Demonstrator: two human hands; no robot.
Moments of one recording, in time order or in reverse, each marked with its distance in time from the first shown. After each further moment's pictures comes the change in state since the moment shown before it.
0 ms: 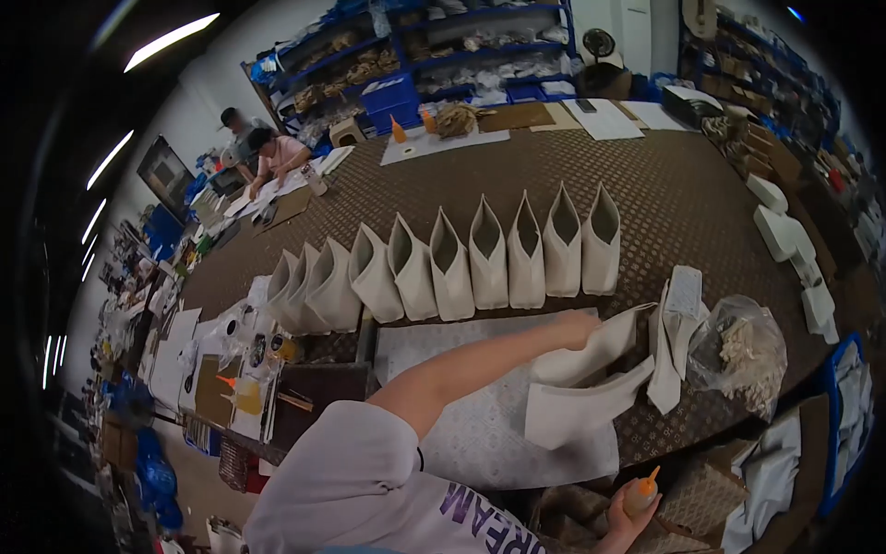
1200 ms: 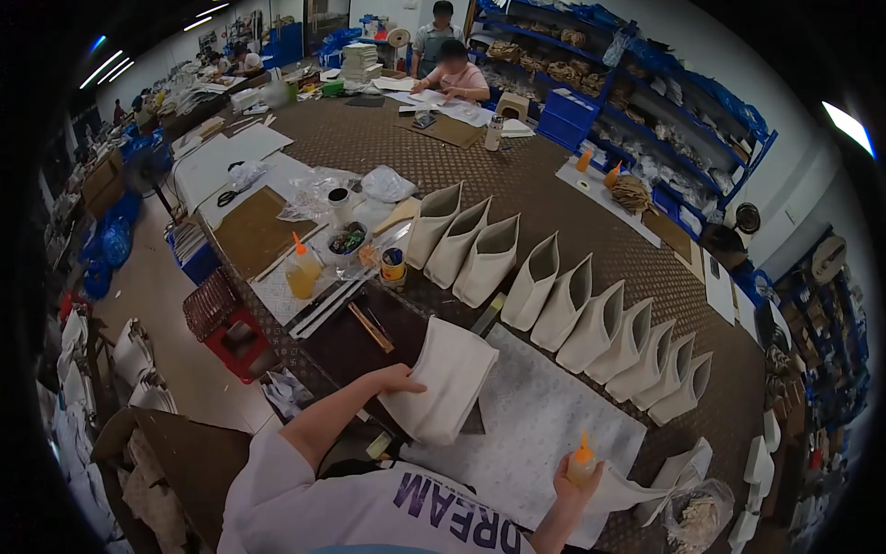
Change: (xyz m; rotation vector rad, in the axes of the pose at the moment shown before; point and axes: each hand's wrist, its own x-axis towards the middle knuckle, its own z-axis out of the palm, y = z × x) left_hand -0.603 -0.254 0.133 -1.118 0.203 -0.956; right_hand -0.055 0.358 0.034 -0.803 -0.359 0.227
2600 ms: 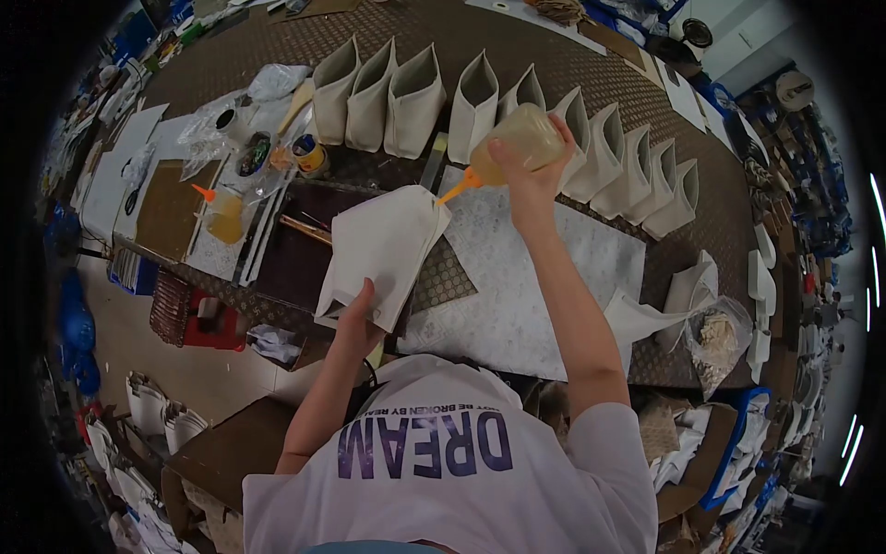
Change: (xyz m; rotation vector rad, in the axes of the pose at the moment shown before) left_hand -0.109 0.035 0.059 -1.459 -0.044 0.212; right_hand -0.009 0.145 0.242 -0.964 -0.711 -0.862
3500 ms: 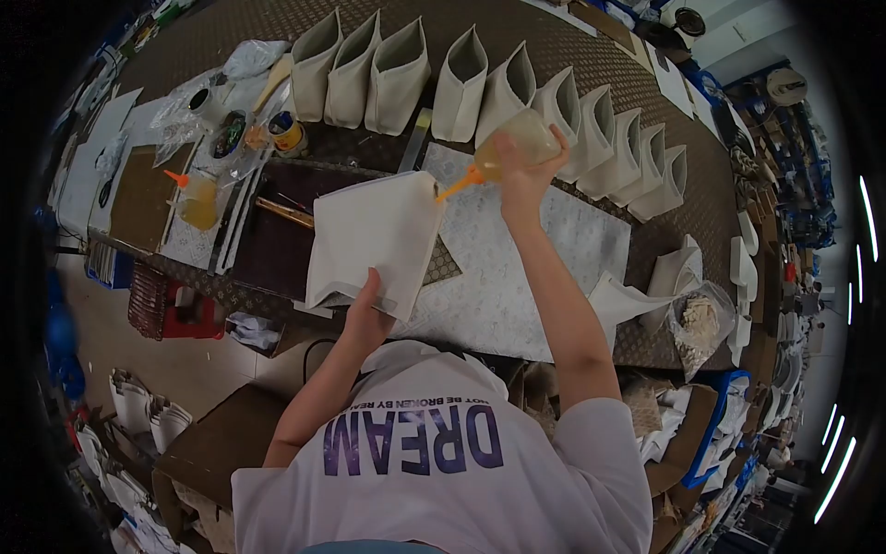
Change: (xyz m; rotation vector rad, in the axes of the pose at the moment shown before) left_hand 0.009 -0.031 0.006 -0.079 -0.033 -0.114; right_hand -0.013 0.050 -0.013 0.008 0.167 0.082
